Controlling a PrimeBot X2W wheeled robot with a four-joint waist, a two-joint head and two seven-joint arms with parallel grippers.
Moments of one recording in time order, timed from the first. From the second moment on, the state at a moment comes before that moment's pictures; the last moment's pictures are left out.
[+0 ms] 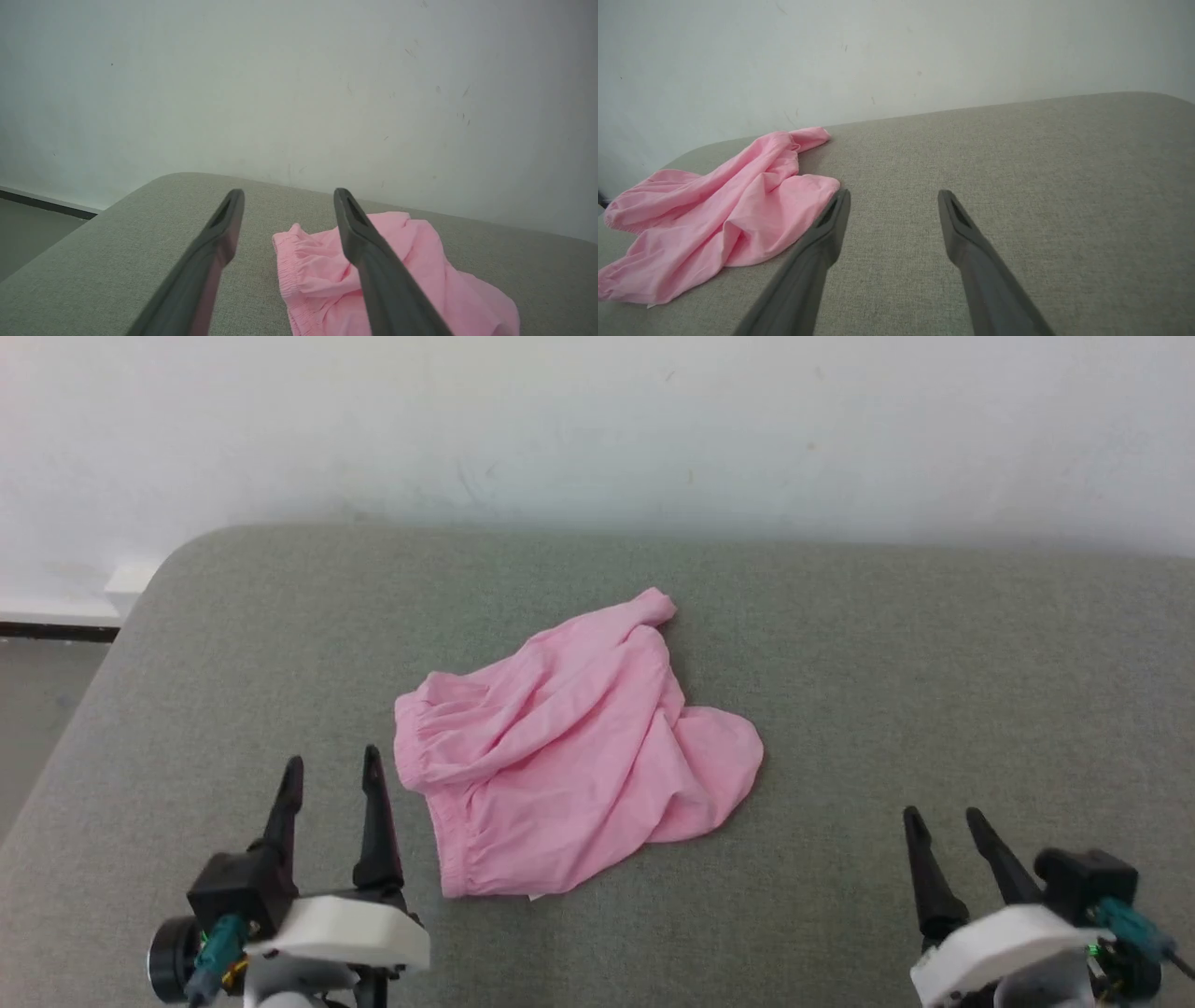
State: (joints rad) left arm -0.02 0.28 -0.28 0.00 -0.44 0.32 -0.26; right arm 0.01 -0.05 -0.03 0.28 0.26 0.13 -0.19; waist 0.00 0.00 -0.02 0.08
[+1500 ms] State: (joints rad) left arm -0.09 0.06 -0.14 0.08 -0.24 0.12 -0.26; right arm -0.66 -0.18 0.22 0.71 0.29 0.13 0.32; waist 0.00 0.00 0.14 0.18
